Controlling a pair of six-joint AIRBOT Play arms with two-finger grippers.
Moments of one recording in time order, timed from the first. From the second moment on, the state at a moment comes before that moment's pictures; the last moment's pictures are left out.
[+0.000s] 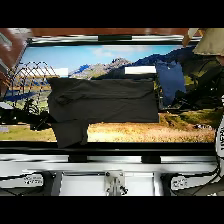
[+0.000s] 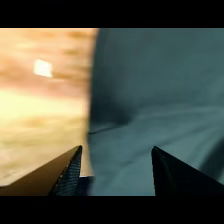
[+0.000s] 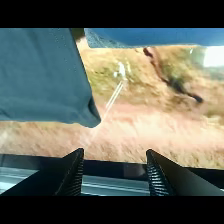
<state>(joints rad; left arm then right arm) 0.41 -1.47 0.90 1.01 -1.20 -1.29 -0.28 -1.62 1.50 1.86 -1.57 -1.66</state>
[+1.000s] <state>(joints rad) 0.37 -1.42 0.92 0.97 -1.11 -1.28 -0.19 -1.69 1.12 2.17 -1.20 -1.67</state>
